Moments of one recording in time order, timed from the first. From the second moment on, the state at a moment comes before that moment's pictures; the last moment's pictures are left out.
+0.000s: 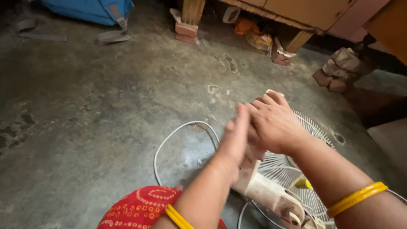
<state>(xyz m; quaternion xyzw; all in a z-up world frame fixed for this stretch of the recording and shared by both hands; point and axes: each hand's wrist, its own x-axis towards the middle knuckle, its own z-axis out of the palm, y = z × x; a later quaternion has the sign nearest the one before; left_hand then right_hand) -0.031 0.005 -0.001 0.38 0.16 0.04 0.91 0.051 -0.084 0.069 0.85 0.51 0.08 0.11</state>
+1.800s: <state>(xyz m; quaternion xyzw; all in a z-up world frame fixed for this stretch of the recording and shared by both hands) 0.020 -0.123 -0.075 0.72 0.14 -0.13 0.66 0.009 -0.308 -0.028 0.97 0.17 0.07 -0.18</state>
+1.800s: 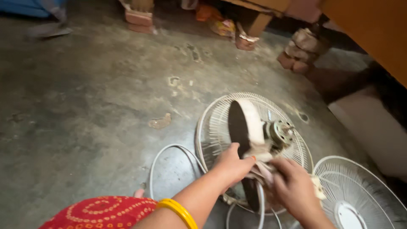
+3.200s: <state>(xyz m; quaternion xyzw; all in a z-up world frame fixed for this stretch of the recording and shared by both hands) 0.023 -0.057 -0.100 0.69 0.25 -0.16 0.66 -0.027 -0.332 -0.074 0.85 -0.05 -0.28 -0.44</state>
